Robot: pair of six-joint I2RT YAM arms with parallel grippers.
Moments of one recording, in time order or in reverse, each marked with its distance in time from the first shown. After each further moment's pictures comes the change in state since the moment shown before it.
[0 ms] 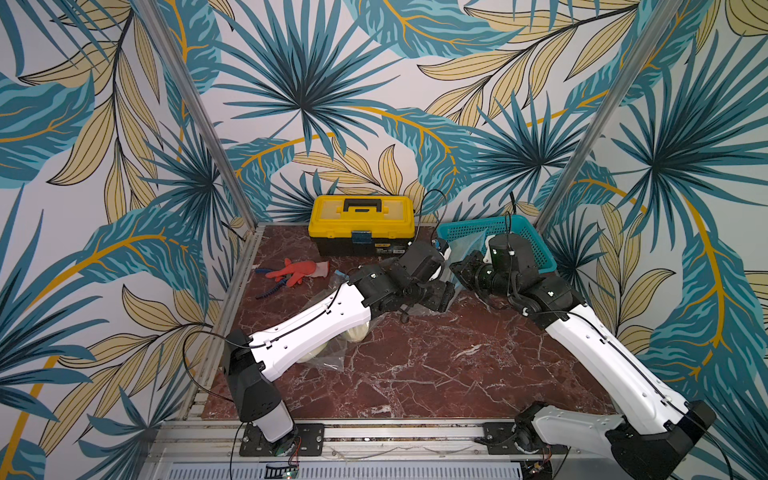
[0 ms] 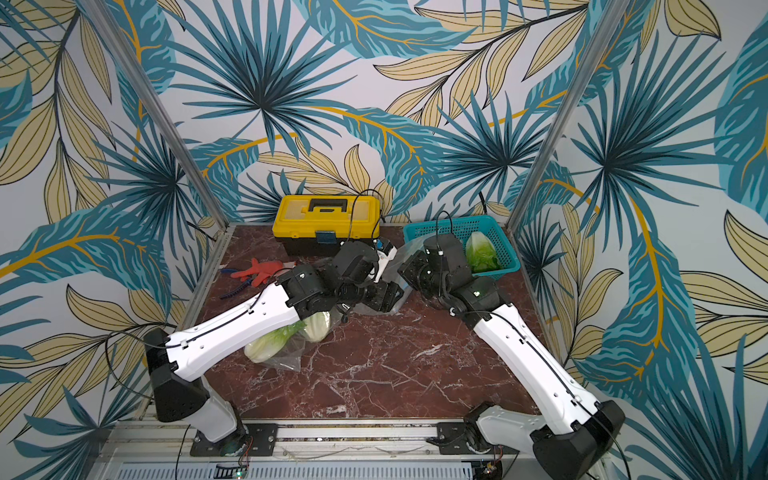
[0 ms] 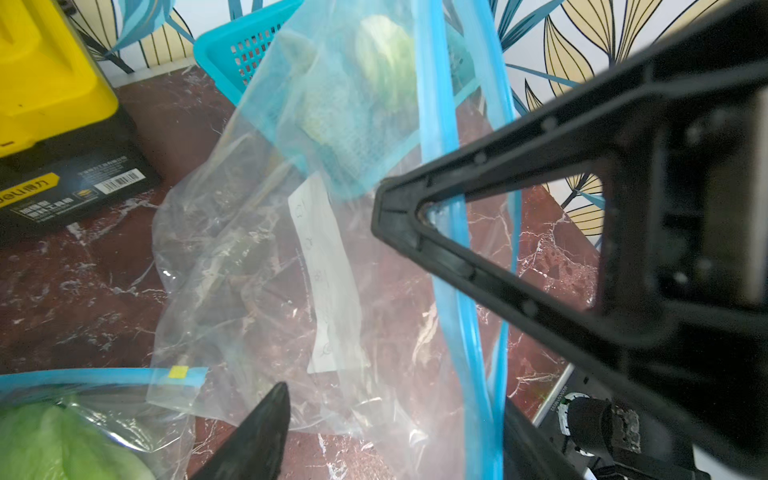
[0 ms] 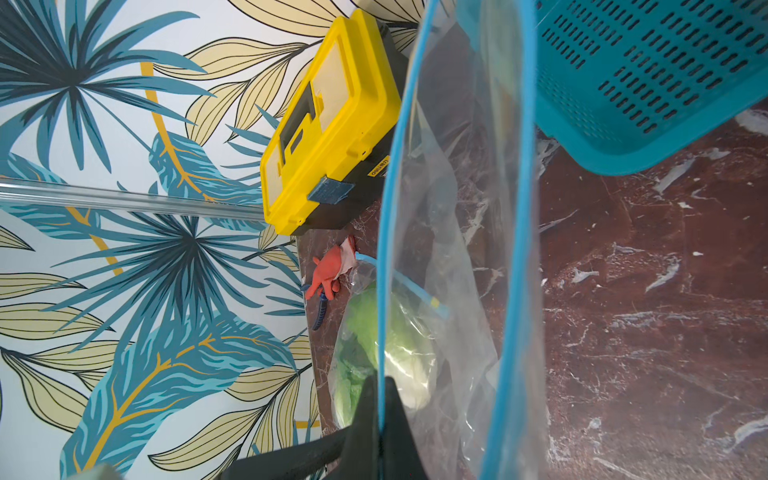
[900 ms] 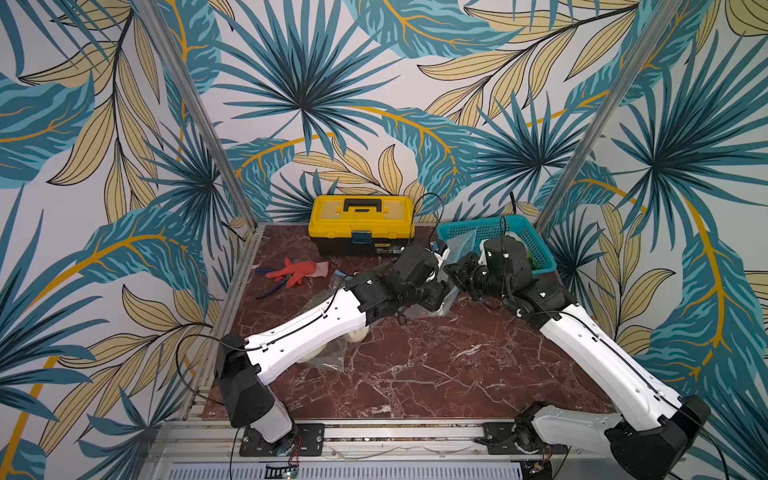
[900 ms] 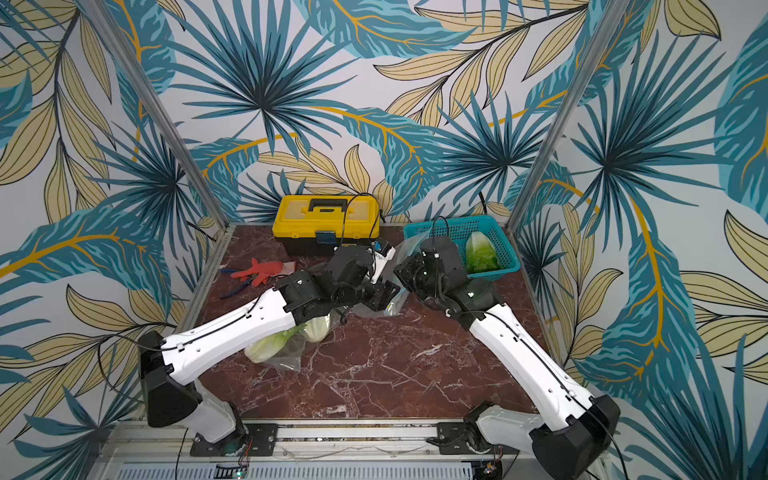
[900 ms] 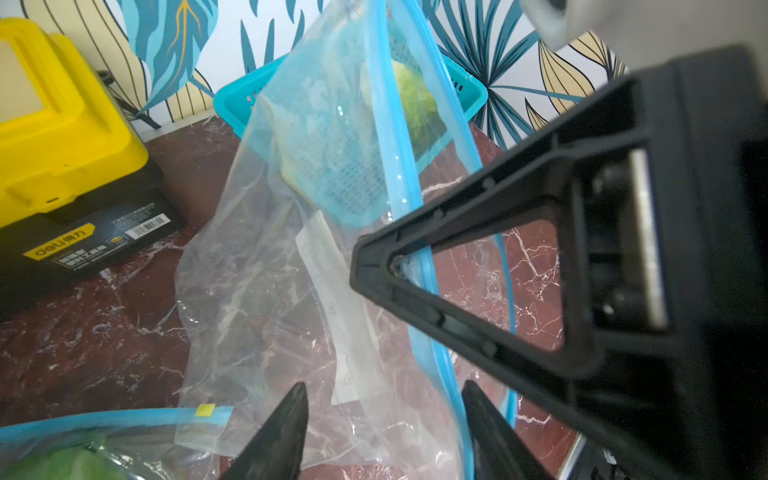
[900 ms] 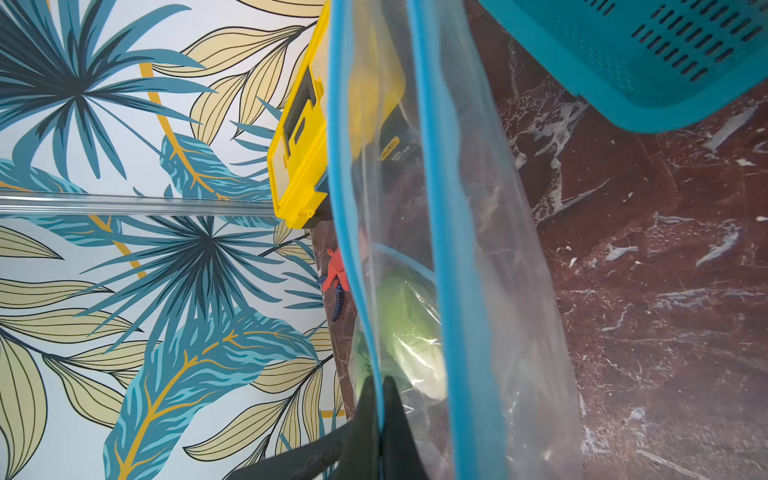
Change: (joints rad) left arm 0.014 -0.042 -0.119 0.156 -0.038 0.084; right arm 0.008 0.010 -0.047 0.075 -0.045 0.091
